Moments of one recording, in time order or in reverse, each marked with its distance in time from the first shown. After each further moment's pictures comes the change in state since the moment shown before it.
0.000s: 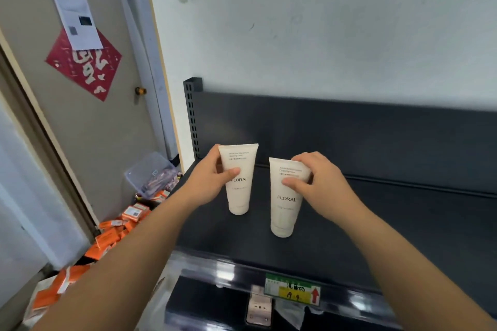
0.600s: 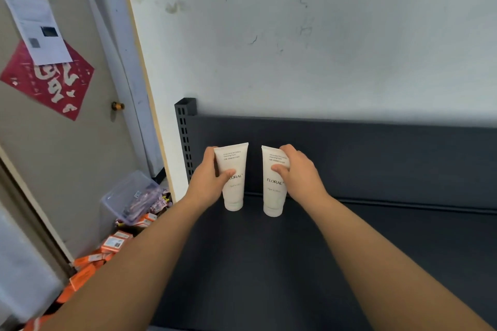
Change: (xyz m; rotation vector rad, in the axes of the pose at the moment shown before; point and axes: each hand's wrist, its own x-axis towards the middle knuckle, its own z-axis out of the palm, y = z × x) left_hand 0.121 -0.048 -0.029 0.193 0.117 0.044; right_hand 0.146 0.011 0.072 -0.088 0.127 0.143
